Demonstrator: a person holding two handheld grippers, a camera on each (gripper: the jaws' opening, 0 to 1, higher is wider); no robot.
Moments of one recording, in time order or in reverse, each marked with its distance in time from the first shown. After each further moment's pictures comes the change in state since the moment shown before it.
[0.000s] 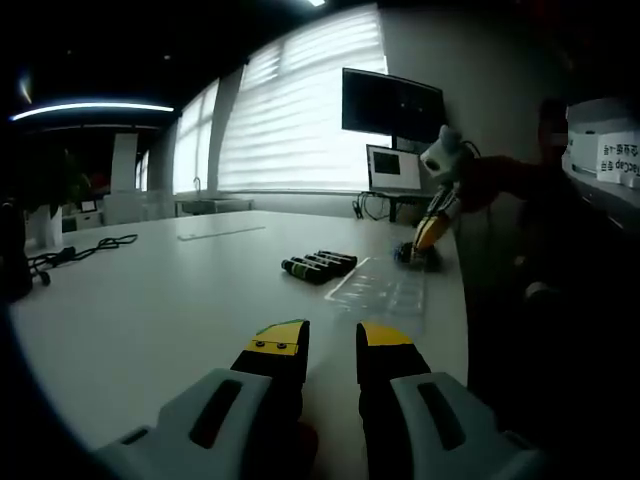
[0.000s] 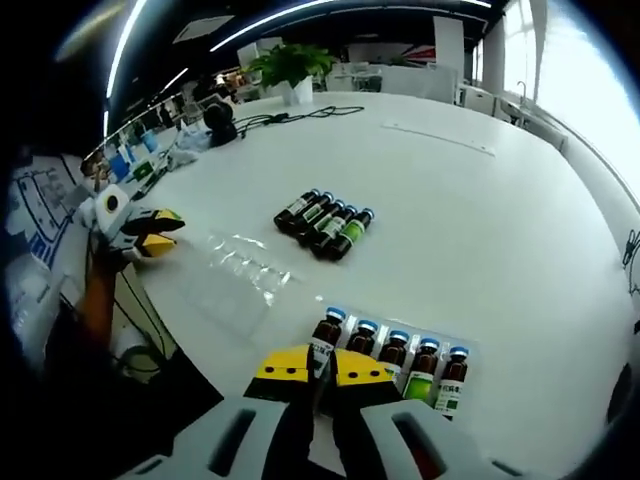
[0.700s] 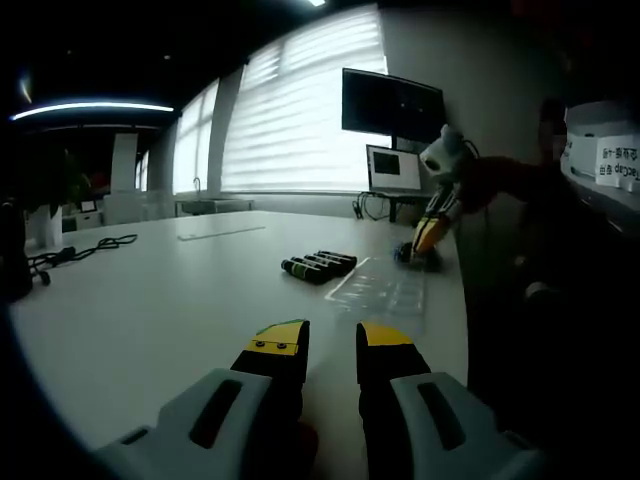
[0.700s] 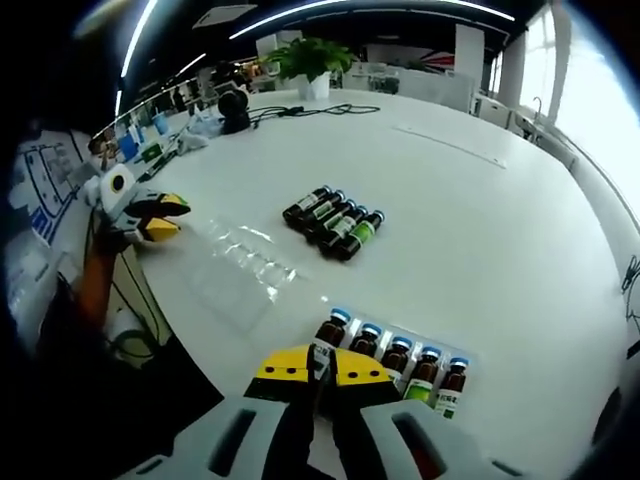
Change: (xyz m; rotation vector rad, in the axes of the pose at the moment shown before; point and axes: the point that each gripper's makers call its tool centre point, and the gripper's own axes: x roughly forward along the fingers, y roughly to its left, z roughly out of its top) left arm 0.000 0.000 0.000 -0.002 -0.001 -0.001; right arm 0.002 -0.001 0.003 -0.069 0.008 0.001
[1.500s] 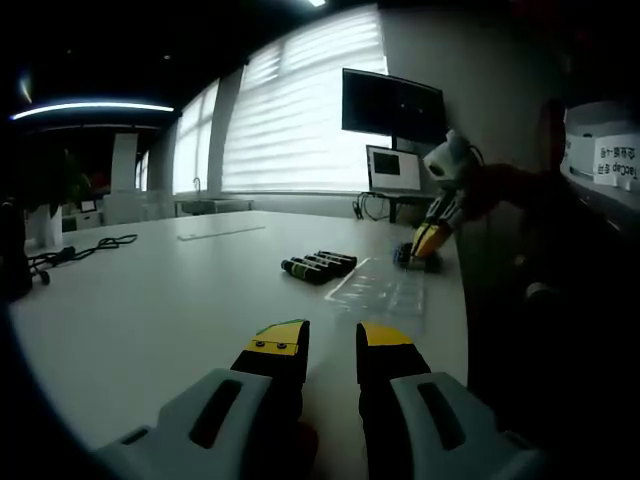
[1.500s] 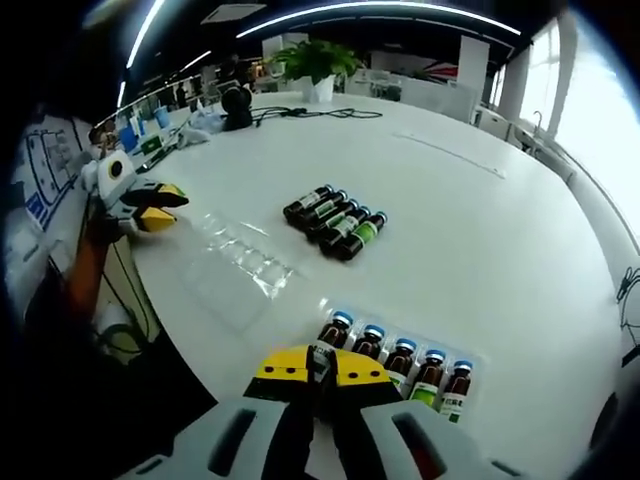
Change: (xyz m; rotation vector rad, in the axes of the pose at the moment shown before) left arm 0.000 0.000 0.000 -0.001 -0.001 0.002; right arm 0.010 0.001 0.000 -0.025 -0.053 -0.039
